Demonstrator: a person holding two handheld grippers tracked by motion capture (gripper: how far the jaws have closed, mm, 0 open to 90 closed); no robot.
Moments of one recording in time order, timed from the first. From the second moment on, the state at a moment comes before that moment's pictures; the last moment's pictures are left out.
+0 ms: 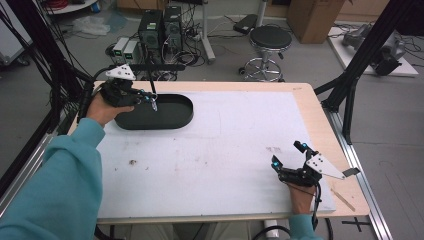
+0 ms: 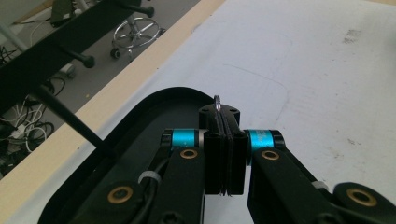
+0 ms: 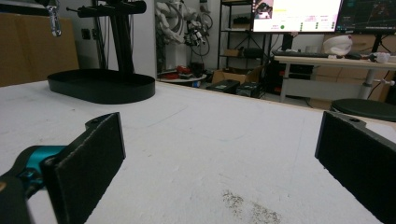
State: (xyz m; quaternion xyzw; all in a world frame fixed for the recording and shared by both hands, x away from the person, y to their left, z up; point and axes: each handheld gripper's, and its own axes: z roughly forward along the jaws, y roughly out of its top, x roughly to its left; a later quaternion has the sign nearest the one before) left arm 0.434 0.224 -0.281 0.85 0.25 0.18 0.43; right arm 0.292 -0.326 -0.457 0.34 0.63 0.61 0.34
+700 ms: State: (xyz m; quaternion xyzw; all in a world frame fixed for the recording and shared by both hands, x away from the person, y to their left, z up) left arm 0.464 0.257 -0.256 0.85 0.28 0.21 0.39; right arm 0.293 -0.326 -0.457 0.34 0.63 0.61 0.34
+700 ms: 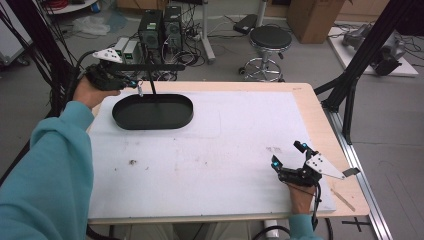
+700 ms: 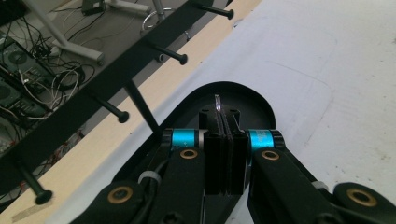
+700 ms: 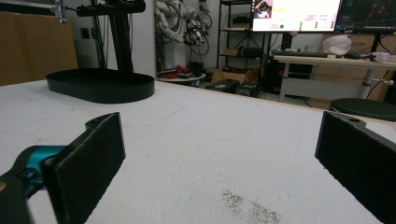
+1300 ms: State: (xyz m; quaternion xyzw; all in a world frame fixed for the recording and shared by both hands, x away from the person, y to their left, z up) left arm 0.492 0.263 -0.246 0.87 0.28 0.20 0.36; right arm 0.292 -0.325 -0.457 0.35 0.63 0.61 0.34
